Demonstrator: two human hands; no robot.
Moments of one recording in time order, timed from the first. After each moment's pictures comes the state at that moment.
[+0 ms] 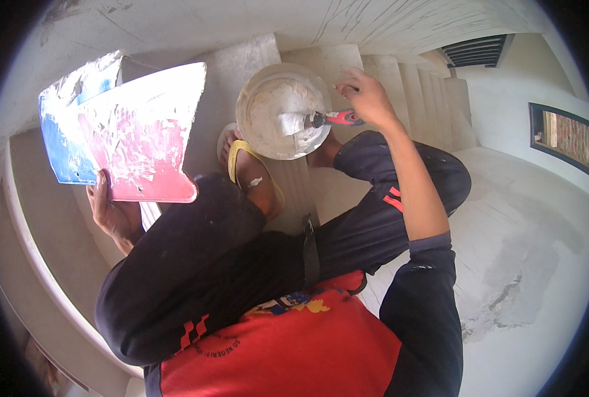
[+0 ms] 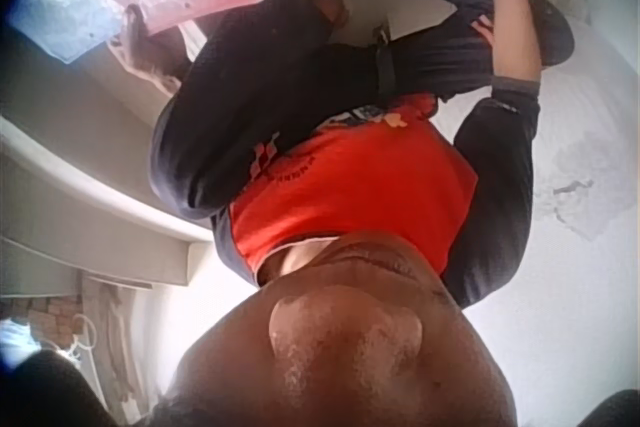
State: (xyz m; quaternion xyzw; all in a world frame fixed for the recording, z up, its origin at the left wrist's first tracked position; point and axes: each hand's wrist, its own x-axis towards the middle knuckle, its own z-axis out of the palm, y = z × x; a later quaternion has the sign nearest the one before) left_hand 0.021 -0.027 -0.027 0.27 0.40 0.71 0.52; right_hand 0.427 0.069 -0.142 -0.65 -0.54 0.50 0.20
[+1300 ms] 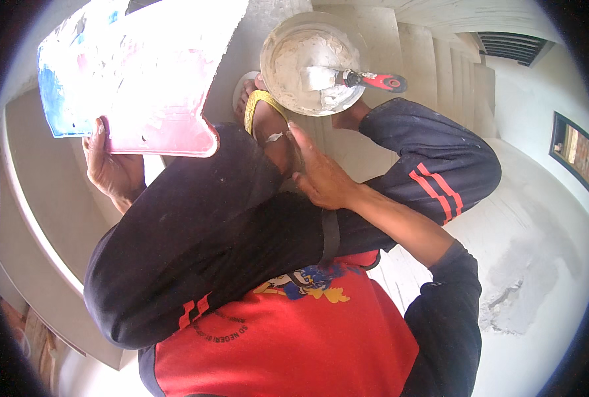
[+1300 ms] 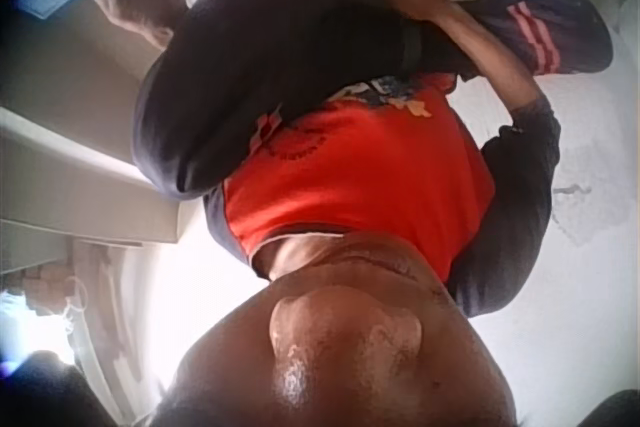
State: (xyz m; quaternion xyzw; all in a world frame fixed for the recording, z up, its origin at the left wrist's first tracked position) left_hand 0.010 -0.027 -0.040 0.27 0.34 0.71 0.55; right_hand 0.318 -0.100 -0.143 -0.38 -0.68 0.60 0.17
